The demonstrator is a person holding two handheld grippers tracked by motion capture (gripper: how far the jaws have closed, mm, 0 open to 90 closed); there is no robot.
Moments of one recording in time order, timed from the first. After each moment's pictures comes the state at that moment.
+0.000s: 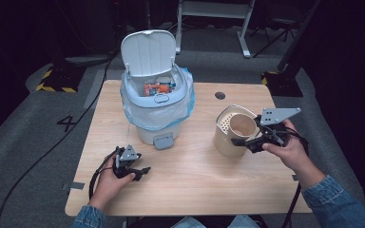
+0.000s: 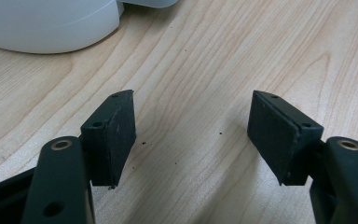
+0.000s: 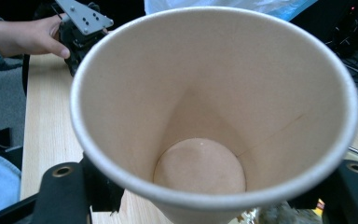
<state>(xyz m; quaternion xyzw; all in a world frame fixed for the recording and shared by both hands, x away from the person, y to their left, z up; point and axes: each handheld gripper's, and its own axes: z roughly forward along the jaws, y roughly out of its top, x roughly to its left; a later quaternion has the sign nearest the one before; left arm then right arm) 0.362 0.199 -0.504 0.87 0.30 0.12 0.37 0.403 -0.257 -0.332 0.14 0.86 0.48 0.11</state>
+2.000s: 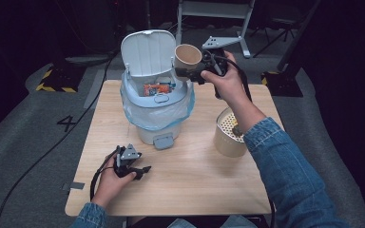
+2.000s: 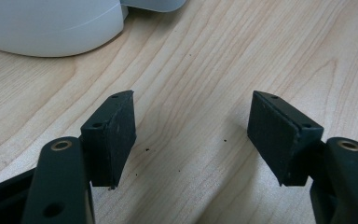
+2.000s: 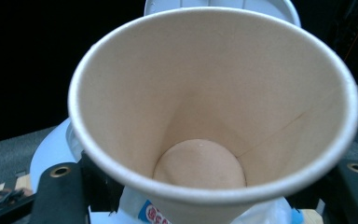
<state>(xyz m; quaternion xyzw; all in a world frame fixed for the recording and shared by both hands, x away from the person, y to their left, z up) 0.365 0.197 -0.504 0.87 0.31 0.12 0.37 0.535 -0.098 -0.243 0.19 0.80 0.56 0.13</state>
